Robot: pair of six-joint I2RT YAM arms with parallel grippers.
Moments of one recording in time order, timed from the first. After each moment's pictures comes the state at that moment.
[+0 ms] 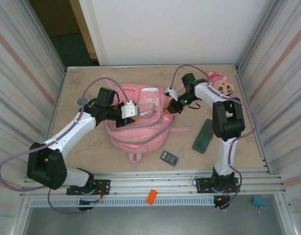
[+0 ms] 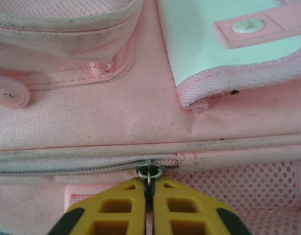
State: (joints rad) left arm -0.40 1.36 1.02 -0.54 0.63 0.95; right arm 0.28 2.03 1.55 -0.90 -0.82 -0.80
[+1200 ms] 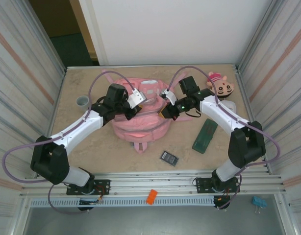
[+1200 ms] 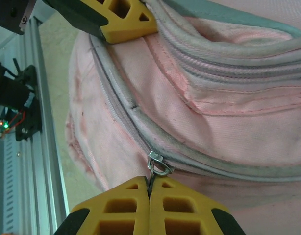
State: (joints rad) left arm -0.52 1.43 1.07 -0.31 0.25 0.47; right arm 0.46 1.58 1.26 -0.68 -0.73 -0.29
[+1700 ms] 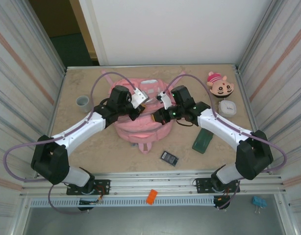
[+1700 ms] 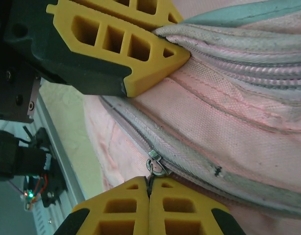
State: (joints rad) left arm -0.57 1.44 1.05 -0.24 0.22 0.34; right arm 0.62 1.46 1.09 -0.37 -0.55 0.27
